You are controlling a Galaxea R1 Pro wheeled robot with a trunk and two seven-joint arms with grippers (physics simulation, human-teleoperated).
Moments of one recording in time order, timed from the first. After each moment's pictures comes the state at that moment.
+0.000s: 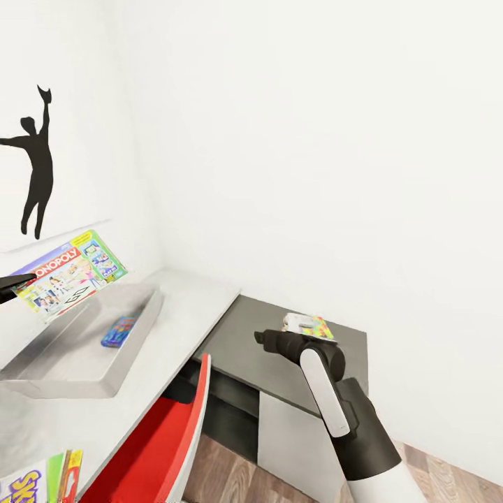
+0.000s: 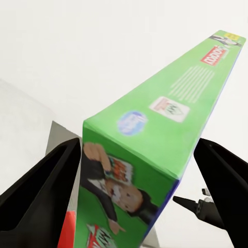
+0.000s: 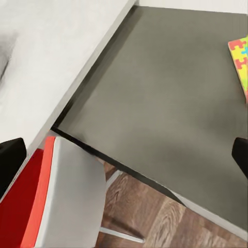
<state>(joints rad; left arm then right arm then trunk) -0.82 0.84 0.26 -0.79 0.53 0.96 -1.32 -0.52 0.17 0.26 -1.47 -0.54 0.89 -0.40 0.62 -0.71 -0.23</state>
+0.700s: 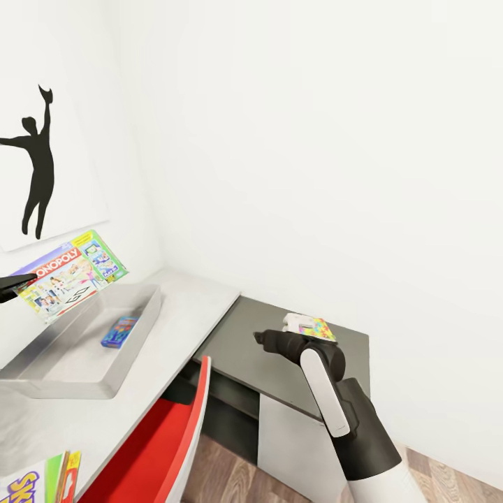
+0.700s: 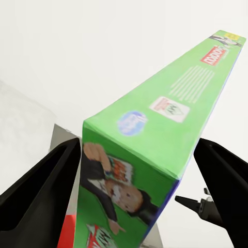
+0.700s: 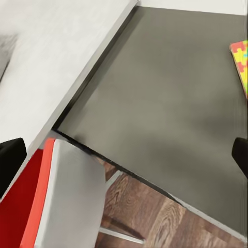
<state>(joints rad) -0.82 0.83 0.26 -0.79 0.53 0.94 -1.32 -0.52 0.17 0.26 -1.47 -0.54 0.89 -0.40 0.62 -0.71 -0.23</state>
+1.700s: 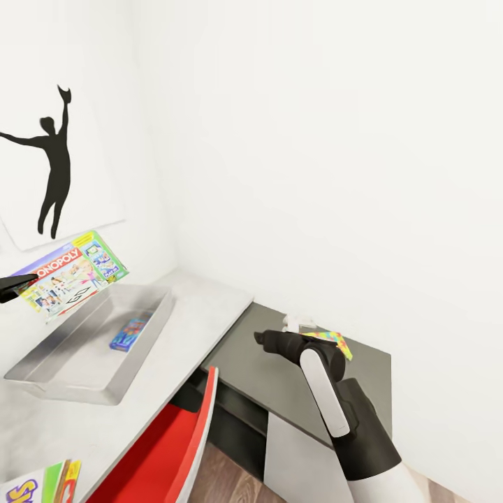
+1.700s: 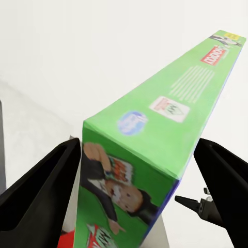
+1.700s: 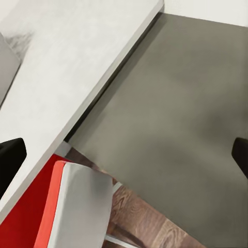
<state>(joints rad) -0.82 0.83 0.25 -0.79 0.53 0.94 -1.32 -0.52 0.17 0.26 -1.47 -0.54 0.89 -0.40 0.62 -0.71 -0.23</state>
